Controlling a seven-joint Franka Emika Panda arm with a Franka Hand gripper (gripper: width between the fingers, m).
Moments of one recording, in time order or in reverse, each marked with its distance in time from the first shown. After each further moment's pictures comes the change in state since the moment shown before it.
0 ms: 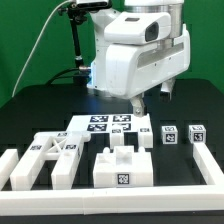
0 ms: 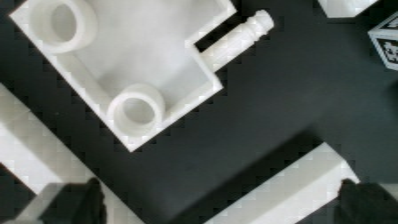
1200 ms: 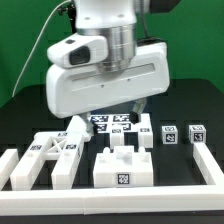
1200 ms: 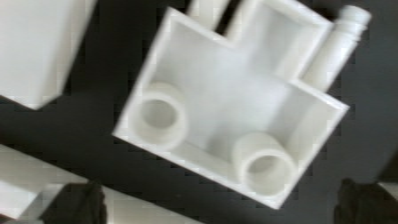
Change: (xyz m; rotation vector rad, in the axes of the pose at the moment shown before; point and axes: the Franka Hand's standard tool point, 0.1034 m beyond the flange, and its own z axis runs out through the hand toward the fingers) arm -0.041 0.061 0.023 0.031 0.029 0.494
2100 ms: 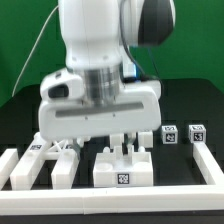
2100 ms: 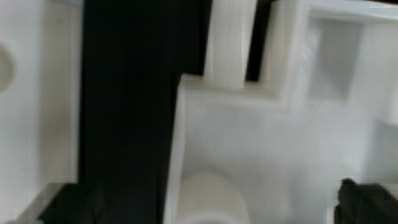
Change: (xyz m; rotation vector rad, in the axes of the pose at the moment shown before) arm -0.023 0.012 0.075 -0.002 -0.031 0.337
